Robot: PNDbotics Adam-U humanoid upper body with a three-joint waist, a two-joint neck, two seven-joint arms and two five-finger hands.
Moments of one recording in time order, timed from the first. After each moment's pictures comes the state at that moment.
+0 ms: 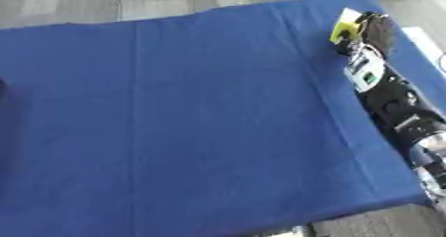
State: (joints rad) left arm -0.40 0.21 -0.03 -1.84 -0.09 -0.21 -0.31; right arm -0.71 -0.69 0.07 -0.73 0.36 0.27 -0.63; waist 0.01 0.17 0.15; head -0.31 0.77
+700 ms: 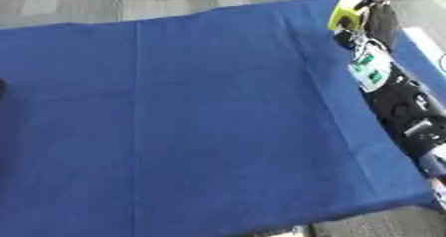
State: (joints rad) left arm -0.40 0.21 -0.03 -1.83 -0.10 -0.20 -0.30; right arm -0.61 -0.73 0.09 -0.98 0.38 0.24 -0.61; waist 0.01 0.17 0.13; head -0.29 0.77
